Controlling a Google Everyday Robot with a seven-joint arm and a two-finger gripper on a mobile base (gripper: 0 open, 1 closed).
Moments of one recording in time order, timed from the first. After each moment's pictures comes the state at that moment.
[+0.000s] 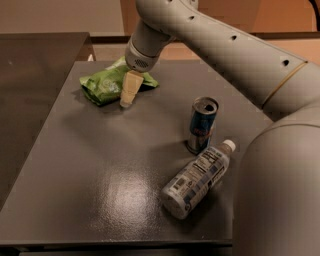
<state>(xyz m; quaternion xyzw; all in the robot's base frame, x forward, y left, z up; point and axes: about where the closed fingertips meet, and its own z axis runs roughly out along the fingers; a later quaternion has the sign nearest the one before) 0.691 0.085 0.860 -0.68 0.68 0.06 0.27</state>
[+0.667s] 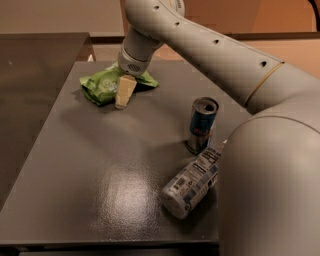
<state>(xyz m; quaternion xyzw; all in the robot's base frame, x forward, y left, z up) 0.700 0.110 0.840 -0.70 0.66 0.06 0.26</state>
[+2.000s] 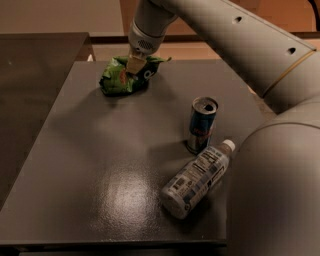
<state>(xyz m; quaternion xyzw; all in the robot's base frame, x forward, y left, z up) 0.697 0.072 0.905 -0.68 0.68 0.02 0.27</state>
